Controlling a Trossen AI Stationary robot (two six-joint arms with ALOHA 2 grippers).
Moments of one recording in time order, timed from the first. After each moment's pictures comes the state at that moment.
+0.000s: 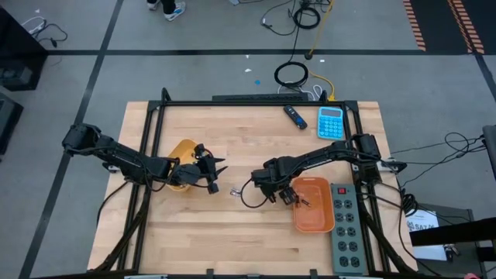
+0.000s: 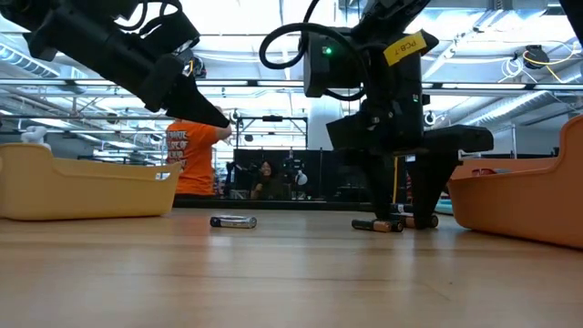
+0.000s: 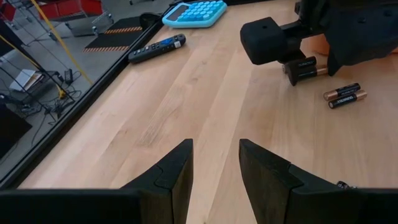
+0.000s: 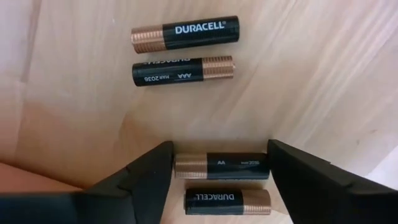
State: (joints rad) left arm -0.23 1.28 0.49 0.27 -0.61 -0.05; right arm 0.10 1.99 1.31 -0.89 0.03 -0.36
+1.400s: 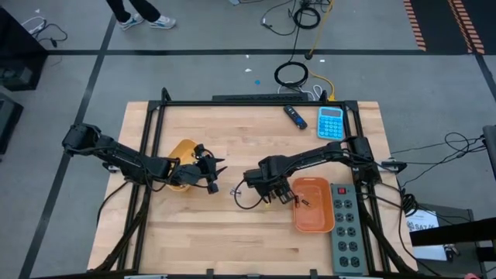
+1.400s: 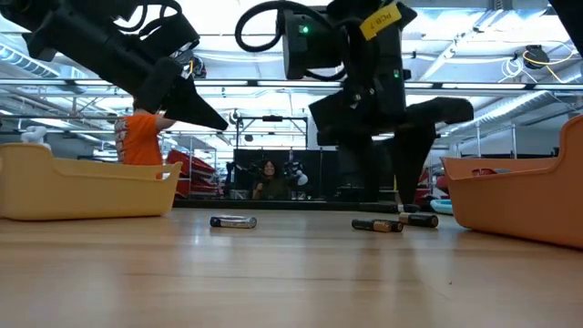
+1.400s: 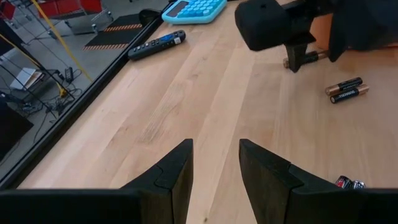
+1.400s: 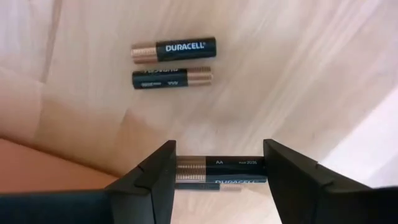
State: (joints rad) left arm -0.23 1.28 0.49 0.25 -0.61 -0.05; right arm 0.10 2.06 1.53 -1.11 0.06 -0.38
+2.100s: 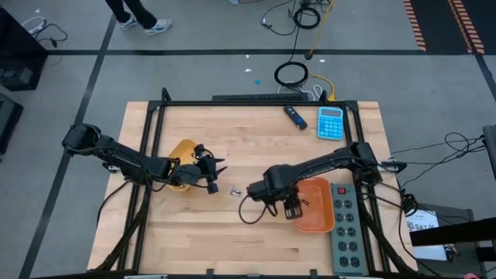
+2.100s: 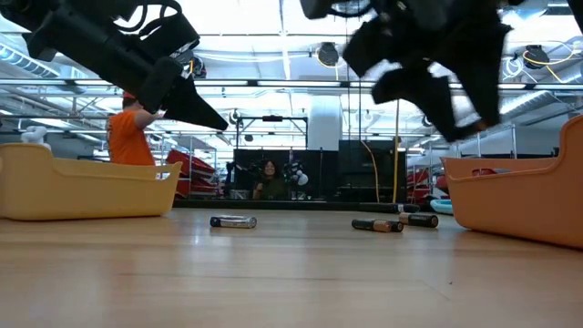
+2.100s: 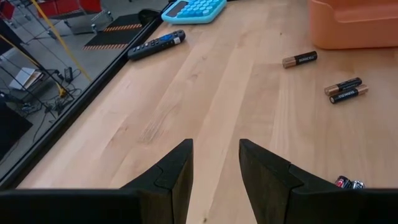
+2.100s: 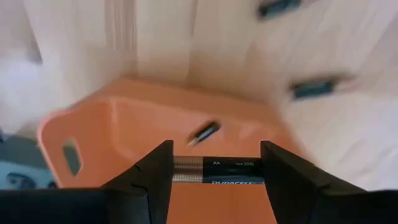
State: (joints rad) left arm -0.23 1.28 0.49 0.25 -0.60 -0.05; right arm 0.23 2.05 1.74 -1.54 -0.14 0.06
